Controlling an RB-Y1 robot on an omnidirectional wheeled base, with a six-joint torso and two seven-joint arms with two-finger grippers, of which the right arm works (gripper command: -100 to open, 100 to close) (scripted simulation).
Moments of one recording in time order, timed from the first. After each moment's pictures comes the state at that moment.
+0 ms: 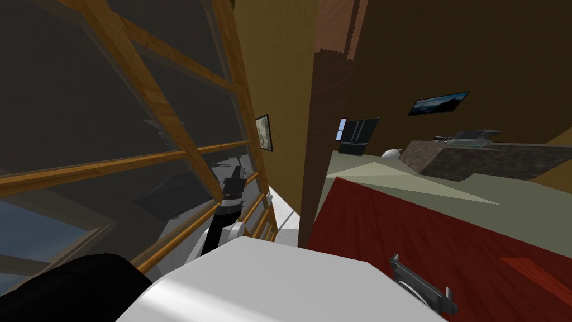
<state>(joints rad) 0.19 -0.20 -0.29 -0.81 -0.99 -0.84 -0.74</state>
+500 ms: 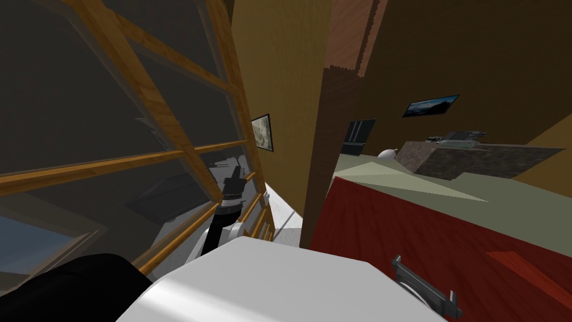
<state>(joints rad) 0.19 -0.20 -0.29 -0.82 -1.01 -0.86 -0.75</state>
